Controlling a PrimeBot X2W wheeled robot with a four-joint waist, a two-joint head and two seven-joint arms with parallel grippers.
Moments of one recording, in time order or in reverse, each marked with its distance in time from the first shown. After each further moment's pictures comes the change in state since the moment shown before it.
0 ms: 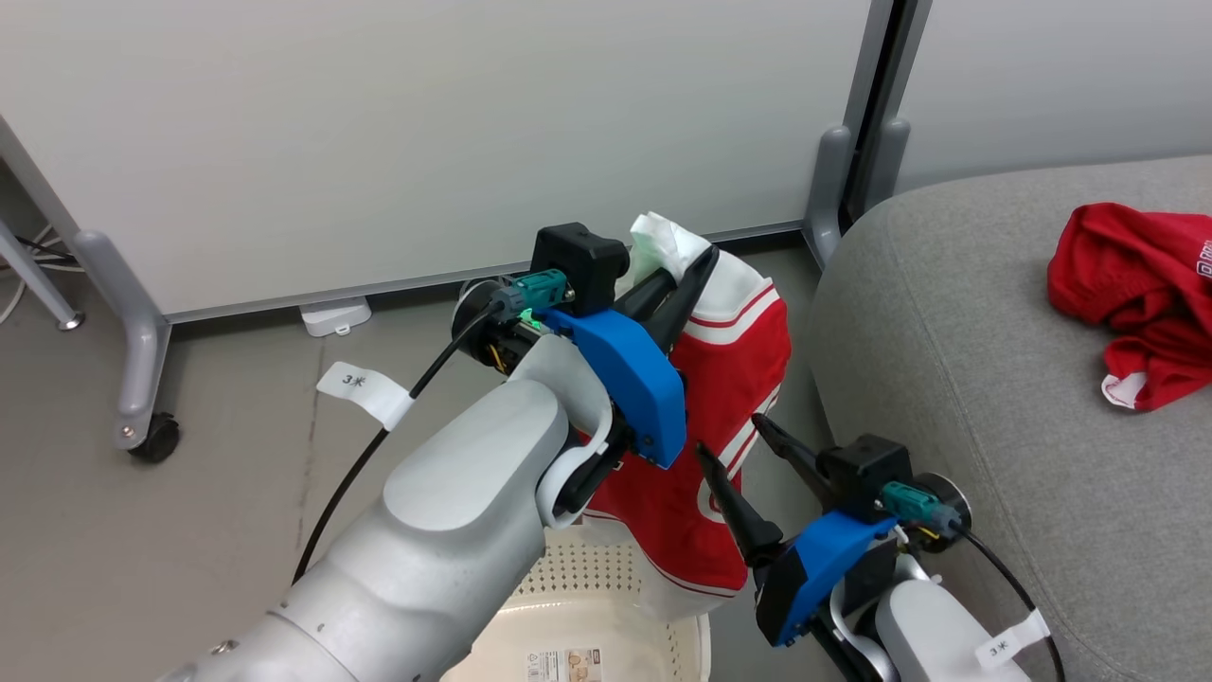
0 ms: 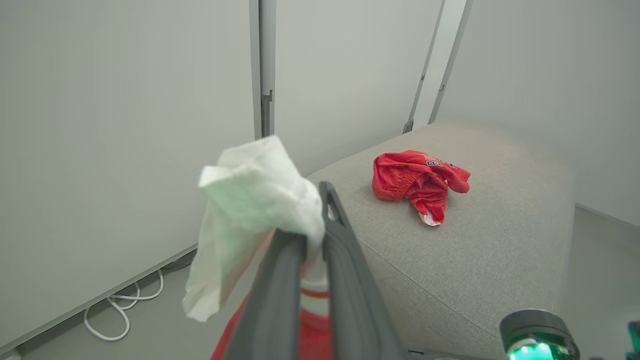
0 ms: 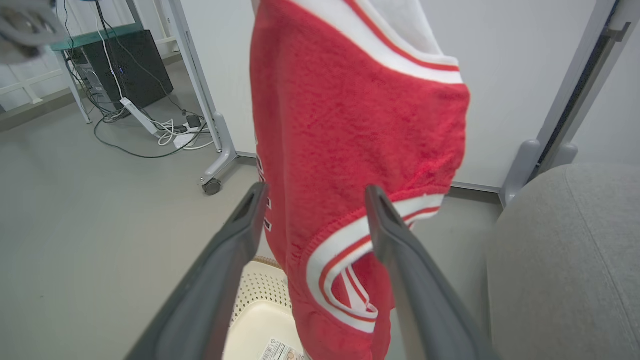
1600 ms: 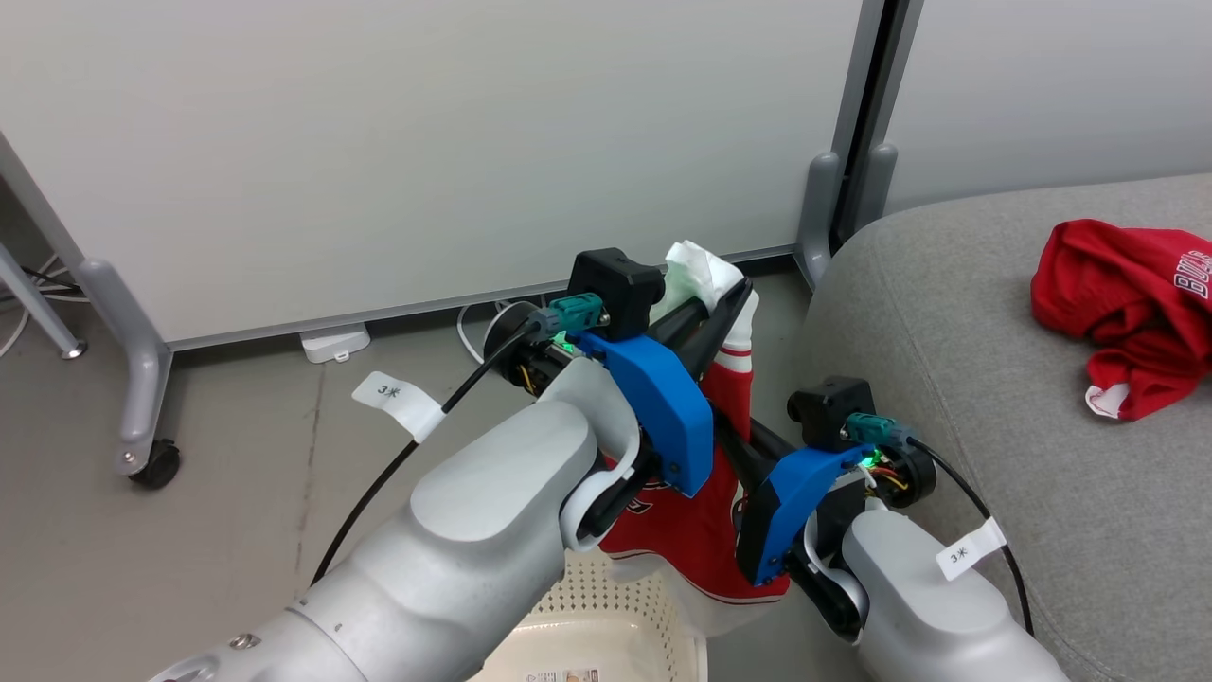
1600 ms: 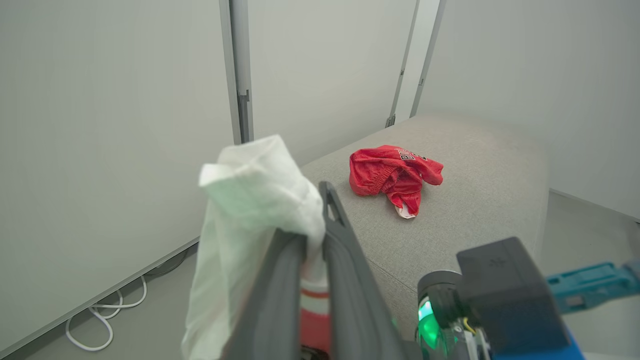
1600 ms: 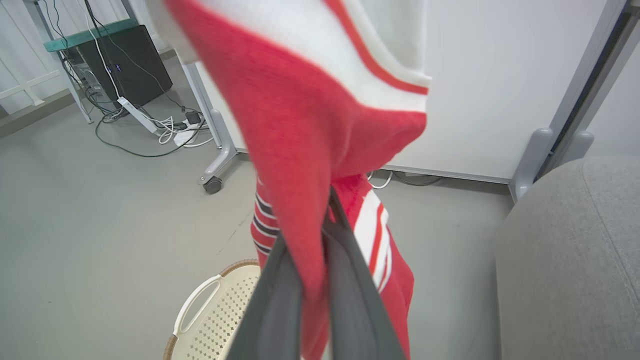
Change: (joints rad) left arm -0.024 -0.001 -0.144 -0.016 -0.114 0.026 -0.027; right arm -0.324 0.000 0.230 0.486 0.271 0.000 -0.120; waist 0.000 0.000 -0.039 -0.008
